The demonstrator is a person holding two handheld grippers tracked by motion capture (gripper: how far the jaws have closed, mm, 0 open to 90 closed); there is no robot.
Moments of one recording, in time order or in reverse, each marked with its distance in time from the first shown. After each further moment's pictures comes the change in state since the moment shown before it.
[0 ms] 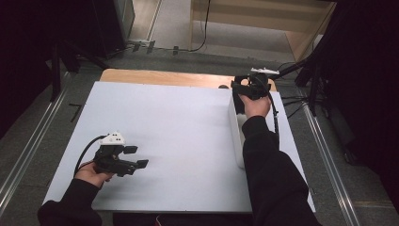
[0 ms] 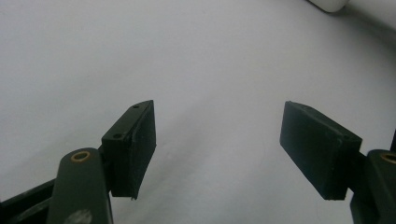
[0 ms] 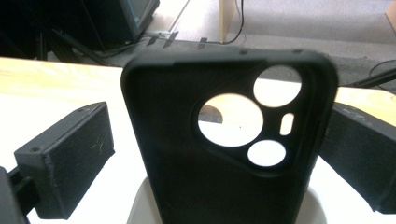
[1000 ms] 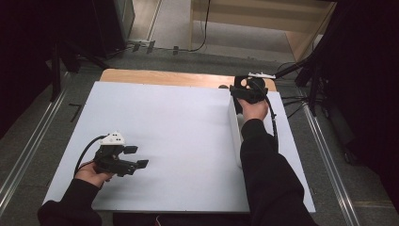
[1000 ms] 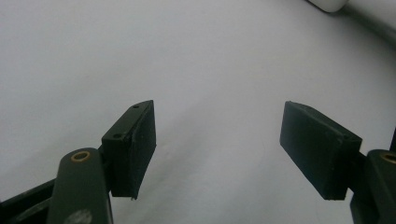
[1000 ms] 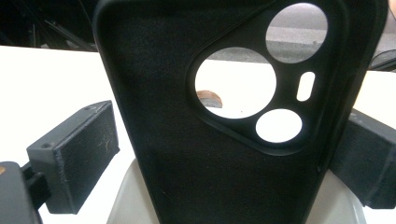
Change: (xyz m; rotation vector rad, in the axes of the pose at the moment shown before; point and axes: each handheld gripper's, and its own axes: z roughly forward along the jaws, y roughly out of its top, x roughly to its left) left arm 0.000 0.000 0.000 0.000 0.002 0.001; right arm 0.001 -0.016 0.012 0.034 -0.012 0.010
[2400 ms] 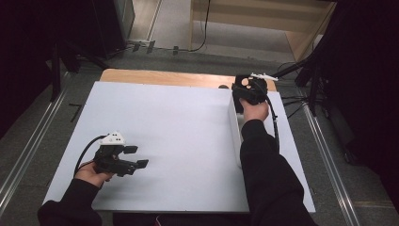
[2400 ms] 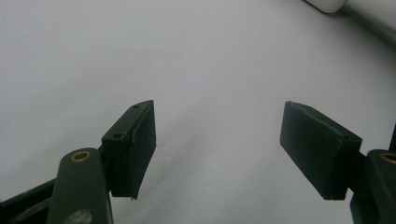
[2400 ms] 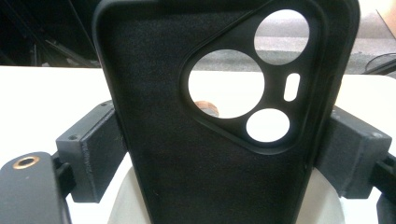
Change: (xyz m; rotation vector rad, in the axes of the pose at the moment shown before) left arm 0.000 0.000 0.000 -0.001 -0.003 0.006; right arm -0.002 -0.003 -0.003 -0.054 -0.007 0.041
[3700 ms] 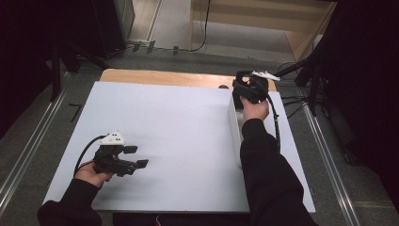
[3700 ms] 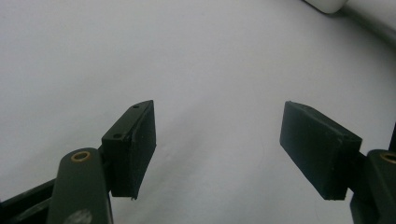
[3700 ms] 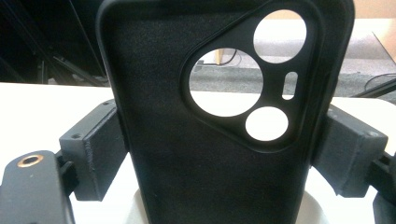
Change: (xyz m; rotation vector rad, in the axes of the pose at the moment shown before) left arm 0.000 0.000 0.000 -0.001 0.000 0.001; right arm 0.000 0.005 -0.005 -0.080 0.011 -0.012
